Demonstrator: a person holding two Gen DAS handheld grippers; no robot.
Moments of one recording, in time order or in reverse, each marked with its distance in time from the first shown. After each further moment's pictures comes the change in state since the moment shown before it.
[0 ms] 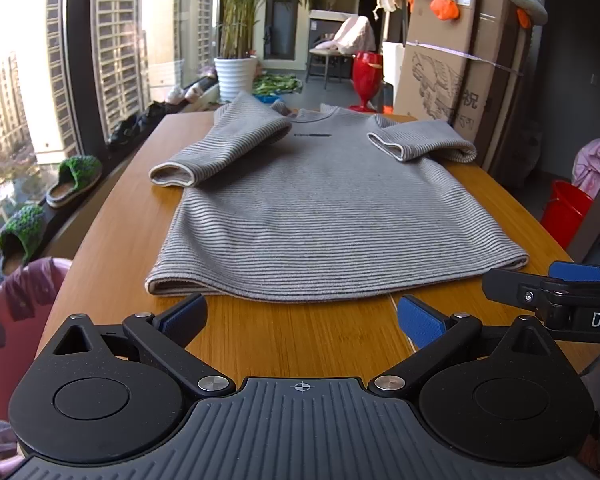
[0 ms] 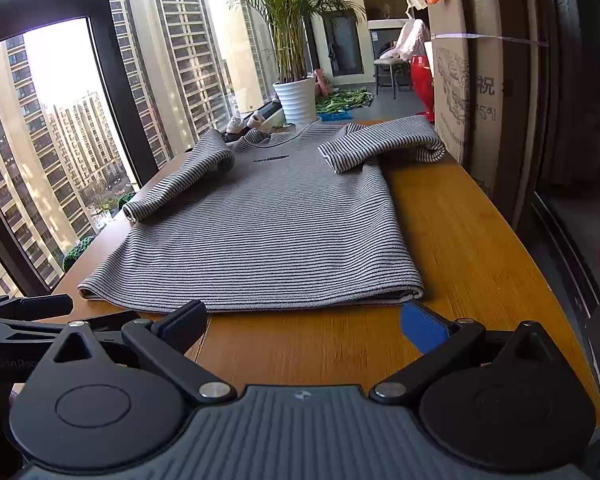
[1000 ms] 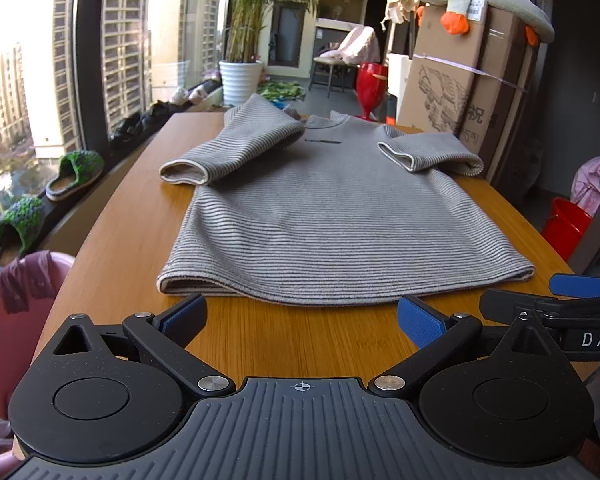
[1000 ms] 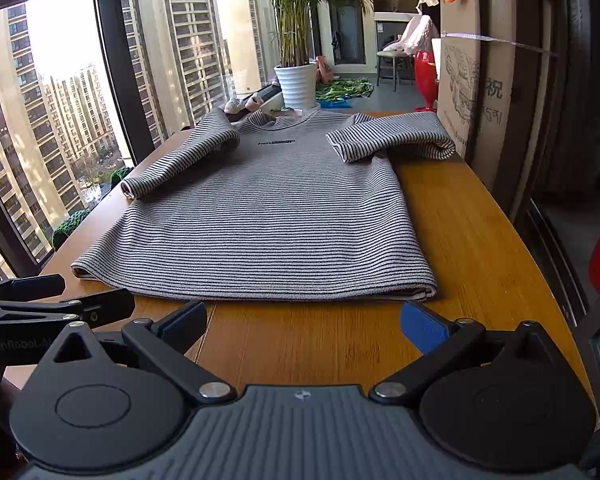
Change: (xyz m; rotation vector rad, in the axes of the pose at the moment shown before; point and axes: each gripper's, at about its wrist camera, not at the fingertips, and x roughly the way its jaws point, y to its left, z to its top) left arm 0.007 0.012 -0.005 -0.048 -0.027 -0.015; right arm 0.008 0.016 0.002 -0.063 0.050 -0.040
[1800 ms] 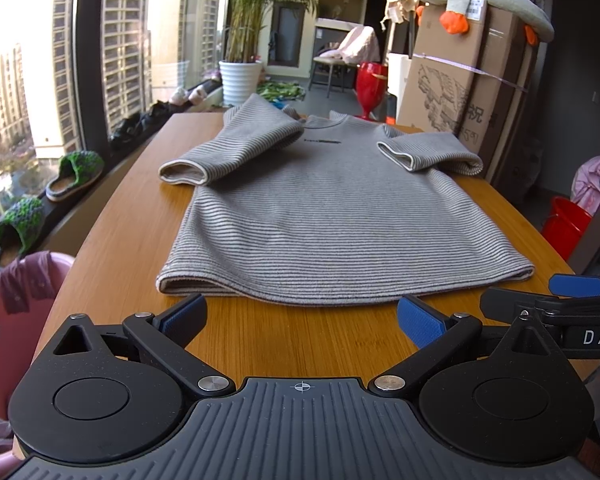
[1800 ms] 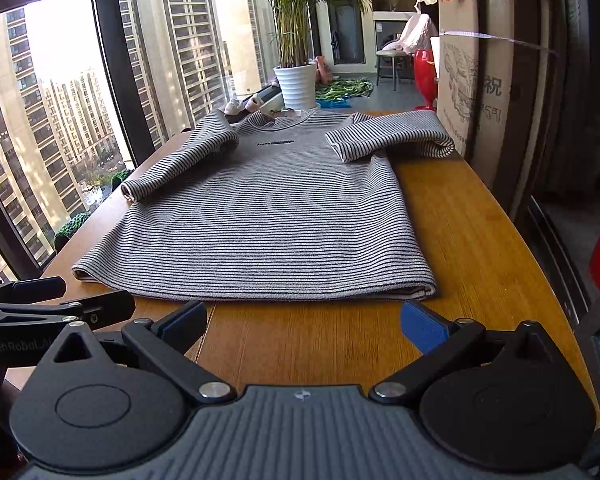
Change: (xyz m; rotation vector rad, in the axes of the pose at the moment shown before) left arm -0.001 -0.001 0.001 0.002 0.000 0.001; right arm -0.002 -0.002 -0.001 0.011 -0.001 0.007
